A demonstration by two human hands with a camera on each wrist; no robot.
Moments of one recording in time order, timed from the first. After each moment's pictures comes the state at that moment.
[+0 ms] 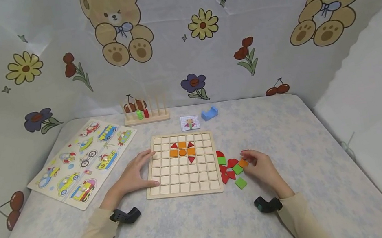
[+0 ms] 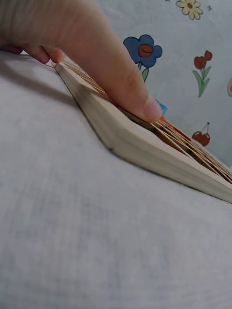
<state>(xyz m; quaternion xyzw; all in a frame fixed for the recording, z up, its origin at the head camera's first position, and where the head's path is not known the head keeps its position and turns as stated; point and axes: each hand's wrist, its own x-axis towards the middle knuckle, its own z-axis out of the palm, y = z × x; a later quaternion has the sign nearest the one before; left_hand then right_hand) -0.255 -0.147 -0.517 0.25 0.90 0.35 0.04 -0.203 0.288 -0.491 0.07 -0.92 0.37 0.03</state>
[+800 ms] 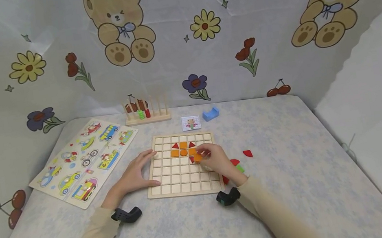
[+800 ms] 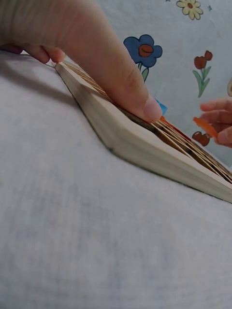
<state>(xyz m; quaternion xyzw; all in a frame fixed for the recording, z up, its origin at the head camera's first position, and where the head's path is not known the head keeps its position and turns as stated) -0.257 -0.148 -0.519 0.25 0.90 0.35 0.03 -0.243 0.168 -0.475 0.16 -0.88 0.45 -0.02</state>
